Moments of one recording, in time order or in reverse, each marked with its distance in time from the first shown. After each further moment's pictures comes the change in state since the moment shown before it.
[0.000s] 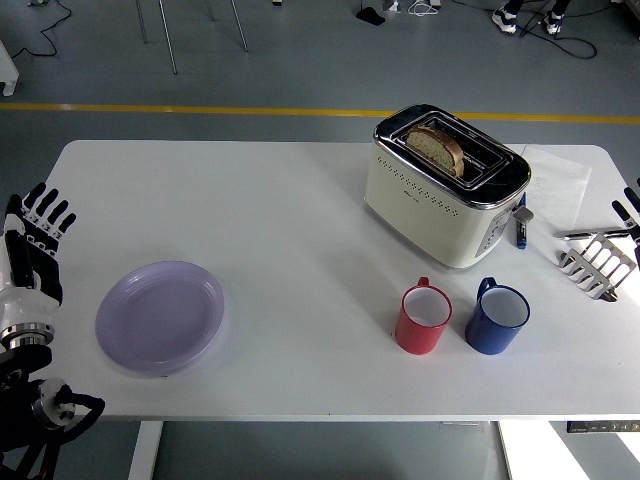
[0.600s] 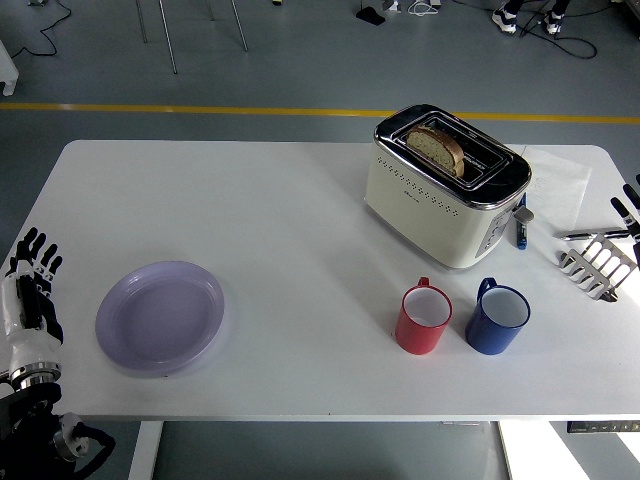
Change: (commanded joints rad) left arm 0.004 -0.013 0.034 0.199 0.019 0.013 -0.131; right arm 0.011 0.000 -0.003 -0.004 -0.002 0.003 -0.001
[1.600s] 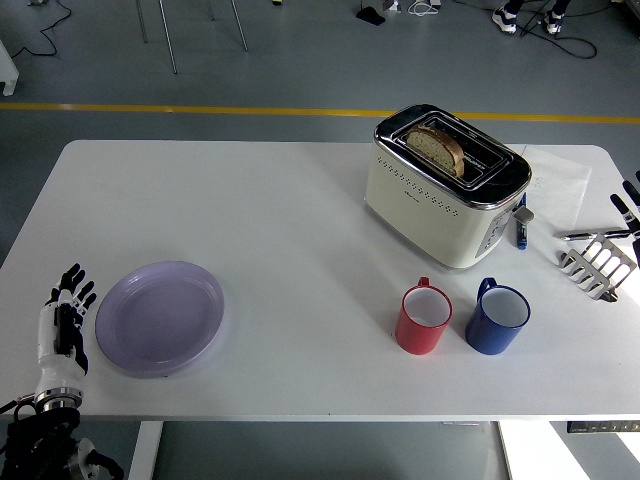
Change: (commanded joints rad) left arm -0.001 0.004 0.081 0.136 0.023 -0.026 0.016; right arm 0.005 0.000 0.006 0.001 0.000 0.003 0.000
